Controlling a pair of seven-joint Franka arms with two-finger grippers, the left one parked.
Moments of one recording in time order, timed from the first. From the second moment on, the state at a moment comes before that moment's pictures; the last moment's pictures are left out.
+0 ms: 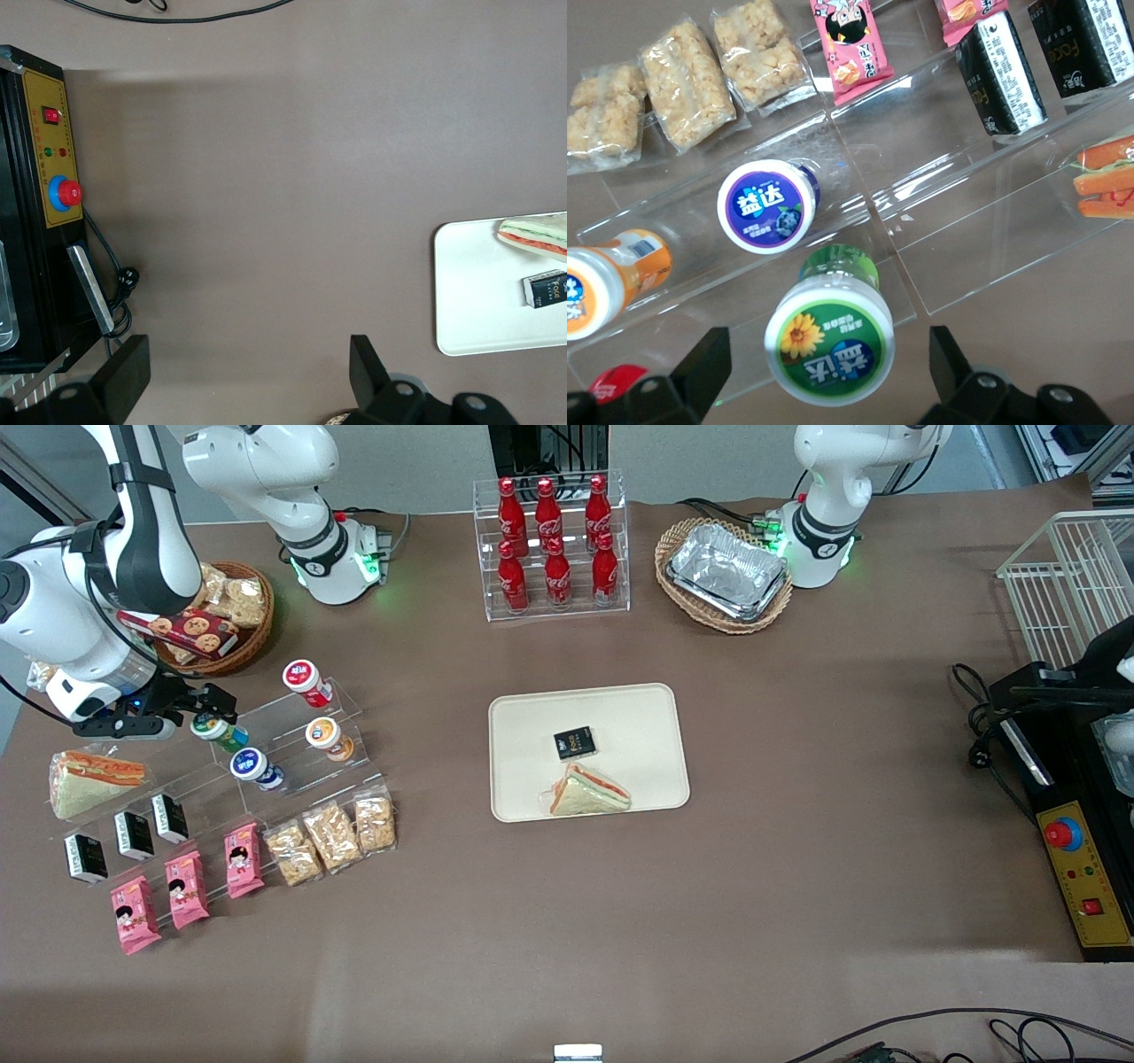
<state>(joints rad) 0.06 -0.22 -0.24 -2.42 -0.05 2.20 -0.11</state>
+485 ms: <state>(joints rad) 0.06 -0.21 -0.24 -2.43 -0.05 2.21 -0.11</state>
